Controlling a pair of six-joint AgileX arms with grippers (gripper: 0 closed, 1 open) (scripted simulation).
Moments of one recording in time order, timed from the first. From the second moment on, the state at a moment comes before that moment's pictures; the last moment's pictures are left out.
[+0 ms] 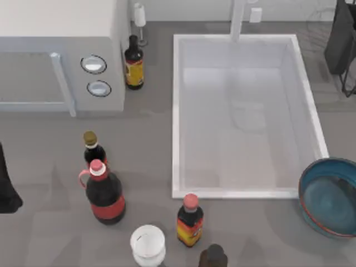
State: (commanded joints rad) left arm 0.00 0.00 0.00 0.00 0.00 0.00; right arm 0.00 0.00 0.00 0.00 0.00 0.00
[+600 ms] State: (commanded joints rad) left arm 0.00 0.00 0.00 0.00 0.00 0.00; right arm 0.01 0.38 0.31 -0.33 0.00 0.01
